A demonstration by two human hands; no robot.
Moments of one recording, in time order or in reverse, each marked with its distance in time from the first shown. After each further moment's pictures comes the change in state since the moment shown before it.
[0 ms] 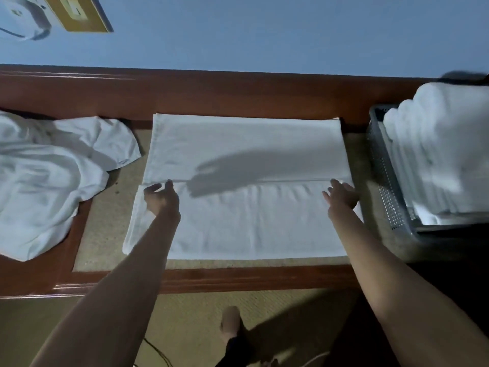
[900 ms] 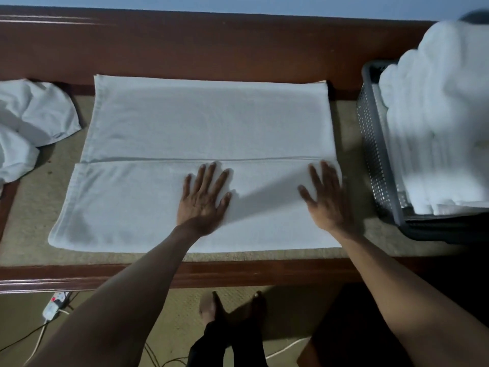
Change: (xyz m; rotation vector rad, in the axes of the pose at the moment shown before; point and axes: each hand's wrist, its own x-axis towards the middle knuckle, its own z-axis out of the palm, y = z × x) left_hand -0.120 -0.115 0.098 1.197 -0.582 1.196; right_hand 0.097 0.054 -0.092 -1.505 -0.412 -1.118
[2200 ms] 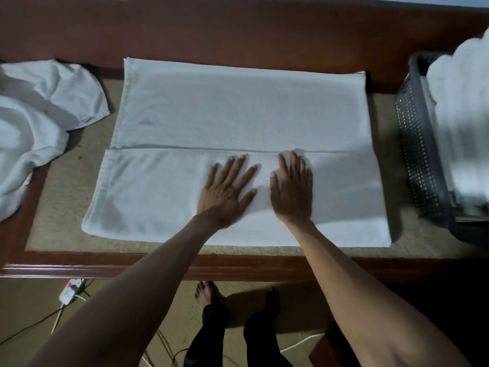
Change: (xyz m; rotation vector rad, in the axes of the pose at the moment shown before) left_hand -0.005 -0.037 -0.003 0.010 -0.011 0.120; right_hand 0.020 -0.177 0.040 0.184 0.196 0.065
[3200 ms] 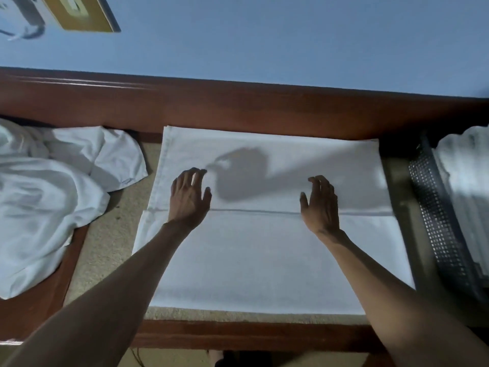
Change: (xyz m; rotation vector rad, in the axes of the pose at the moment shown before) left_hand 0.056 -0.162 -0.098 -0.175 0.331 -0.252; right_hand 0.115 -0.029 -0.035 0.031 0.036 0.027
